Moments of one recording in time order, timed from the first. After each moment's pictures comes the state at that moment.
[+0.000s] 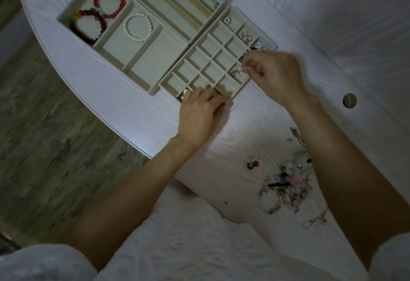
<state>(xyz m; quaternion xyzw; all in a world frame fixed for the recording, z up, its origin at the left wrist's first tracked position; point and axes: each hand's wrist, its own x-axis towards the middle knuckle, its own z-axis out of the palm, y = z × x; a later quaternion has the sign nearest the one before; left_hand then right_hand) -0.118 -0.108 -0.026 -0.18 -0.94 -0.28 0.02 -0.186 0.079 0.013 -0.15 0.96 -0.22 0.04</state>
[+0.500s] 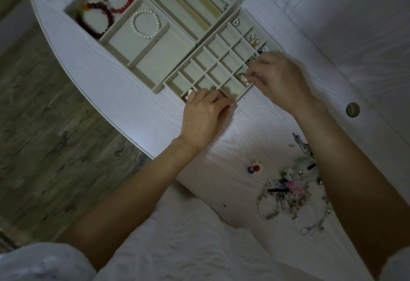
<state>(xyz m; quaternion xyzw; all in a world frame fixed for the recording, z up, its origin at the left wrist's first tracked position) -0.117 -0.107 -0.029 -0.17 -0.95 -0.27 0.02 -0.191 0.082 0.008 -0.23 0.95 -0.17 0.08</state>
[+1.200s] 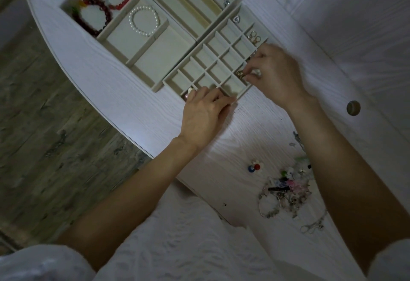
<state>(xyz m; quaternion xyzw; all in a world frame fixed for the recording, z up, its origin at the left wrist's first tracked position) -0.117 -0.107 -0.027 -0.17 -0.95 -0.27 0.02 -0.195 0.068 0.003 -0.18 0.97 -0.16 0.07</state>
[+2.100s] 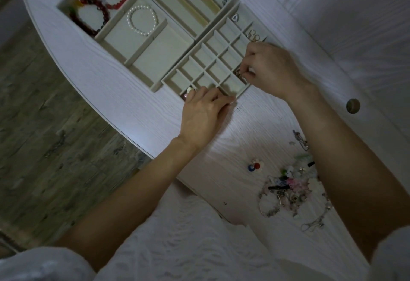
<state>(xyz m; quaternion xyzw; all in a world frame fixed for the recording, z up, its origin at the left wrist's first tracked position) -0.116 -0.107 -0.027 -0.17 -0.94 -0.28 0.02 -0.211 0.066 0.002 -0.27 0.95 -0.09 0.10</state>
